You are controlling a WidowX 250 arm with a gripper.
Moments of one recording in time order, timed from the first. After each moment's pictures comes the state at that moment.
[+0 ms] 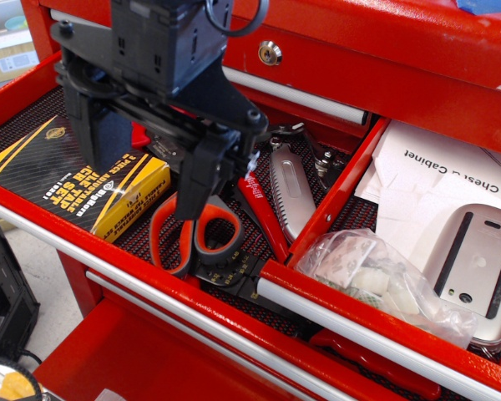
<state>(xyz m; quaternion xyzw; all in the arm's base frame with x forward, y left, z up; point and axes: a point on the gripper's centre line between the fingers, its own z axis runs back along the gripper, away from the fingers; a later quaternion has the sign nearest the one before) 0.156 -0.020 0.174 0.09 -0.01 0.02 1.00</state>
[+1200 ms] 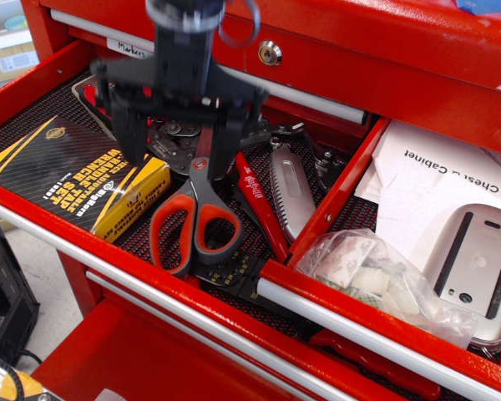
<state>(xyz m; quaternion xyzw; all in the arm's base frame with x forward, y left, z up) 0.226 0.019 0.115 0.08 -0.05 0.24 0.97</state>
